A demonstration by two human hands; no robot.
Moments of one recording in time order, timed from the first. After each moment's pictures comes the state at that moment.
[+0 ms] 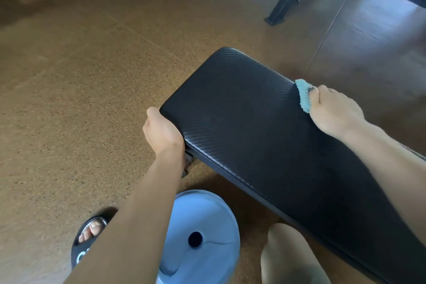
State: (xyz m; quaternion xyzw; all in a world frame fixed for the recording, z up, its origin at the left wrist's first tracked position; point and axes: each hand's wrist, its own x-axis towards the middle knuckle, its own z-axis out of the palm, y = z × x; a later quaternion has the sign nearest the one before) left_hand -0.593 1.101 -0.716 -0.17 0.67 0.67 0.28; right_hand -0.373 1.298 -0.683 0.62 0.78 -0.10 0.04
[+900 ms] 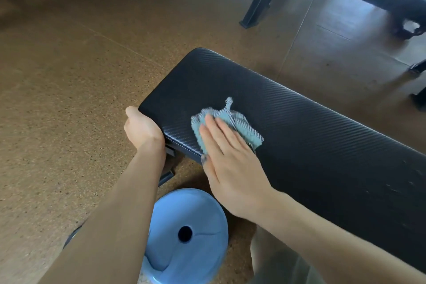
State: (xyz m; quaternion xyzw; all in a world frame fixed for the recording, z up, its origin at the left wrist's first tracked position) left_hand -0.599 1.102 -0.735 -0.15 0.69 0.65 0.28; right_hand -0.401 1.106 -0.708 0.30 0.95 -0.08 -0.05
